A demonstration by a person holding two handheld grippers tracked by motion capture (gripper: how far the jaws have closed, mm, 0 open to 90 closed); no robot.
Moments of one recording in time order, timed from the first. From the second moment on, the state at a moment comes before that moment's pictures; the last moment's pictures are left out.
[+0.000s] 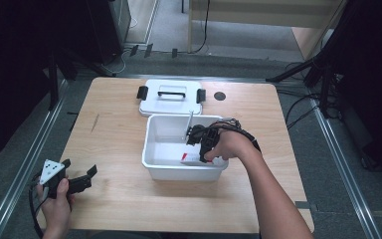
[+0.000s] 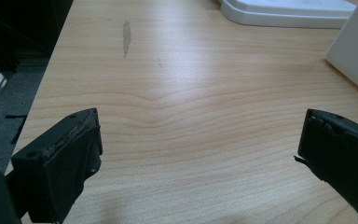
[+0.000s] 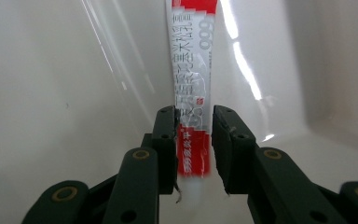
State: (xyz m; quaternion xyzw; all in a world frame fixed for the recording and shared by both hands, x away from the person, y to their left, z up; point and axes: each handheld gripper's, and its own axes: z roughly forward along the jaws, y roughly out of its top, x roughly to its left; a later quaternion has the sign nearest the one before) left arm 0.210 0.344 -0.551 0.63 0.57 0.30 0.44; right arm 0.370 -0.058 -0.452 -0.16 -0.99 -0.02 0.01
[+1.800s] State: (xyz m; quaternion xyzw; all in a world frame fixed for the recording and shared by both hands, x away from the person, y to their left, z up) left arm 0.209 0.344 -0.551 0.63 0.57 0.30 0.44; right arm 0.358 -0.132 -0.354 -0.35 -0.91 -0.20 -0.09
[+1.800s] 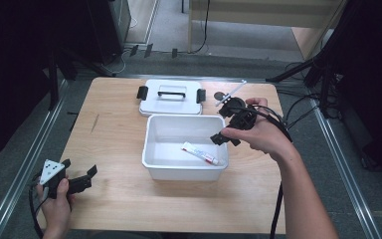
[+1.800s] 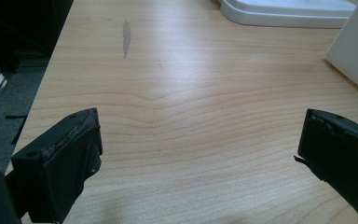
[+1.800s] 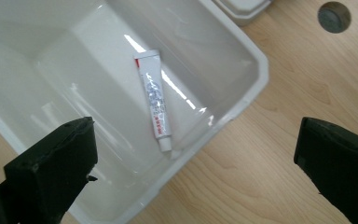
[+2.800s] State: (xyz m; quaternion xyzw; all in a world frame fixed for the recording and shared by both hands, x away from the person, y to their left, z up) left arm 0.209 0.343 -0.551 0.63 0.57 0.30 0.43; right arm 0.331 -0.243 -0.406 -0.44 -0.84 -0.26 -0.15
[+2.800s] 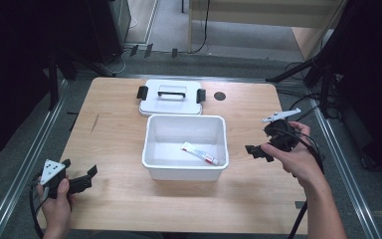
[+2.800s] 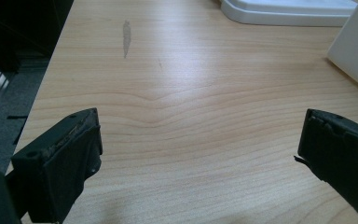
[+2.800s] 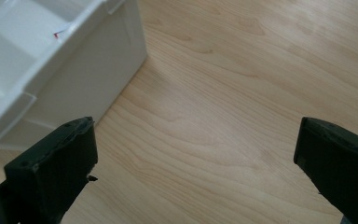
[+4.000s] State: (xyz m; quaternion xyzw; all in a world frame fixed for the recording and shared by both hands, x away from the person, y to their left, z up) left arm 0.209 0.342 -0.551 0.63 0.57 0.30 0.43; right arm 0.267 -0.355 -0.522 -0.55 -0.74 -0.33 -0.18
